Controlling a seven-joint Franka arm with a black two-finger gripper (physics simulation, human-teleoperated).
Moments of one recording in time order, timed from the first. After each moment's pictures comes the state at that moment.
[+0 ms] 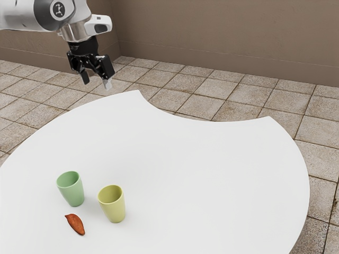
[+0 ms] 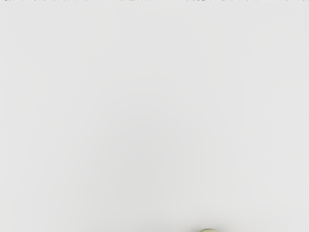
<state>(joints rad) -0.10 0.04 0.15 -1.57 -0.03 1.67 0.14</state>
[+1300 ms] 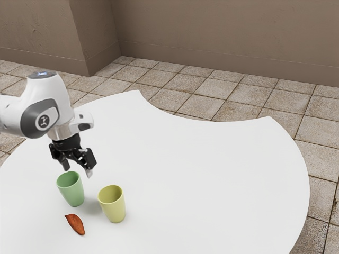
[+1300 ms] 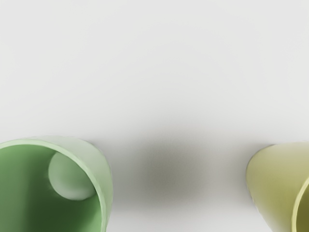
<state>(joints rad) -0.09 -0.23 0.21 -2.47 0.03 2.21 0.03</state>
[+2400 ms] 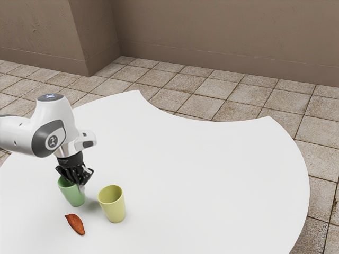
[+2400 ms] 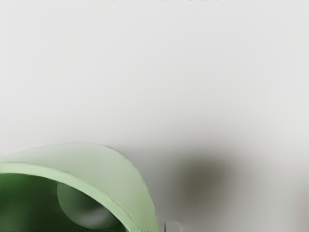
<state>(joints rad) -0.09 -0.09 0.25 -2.51 0.03 2.37 0.00</state>
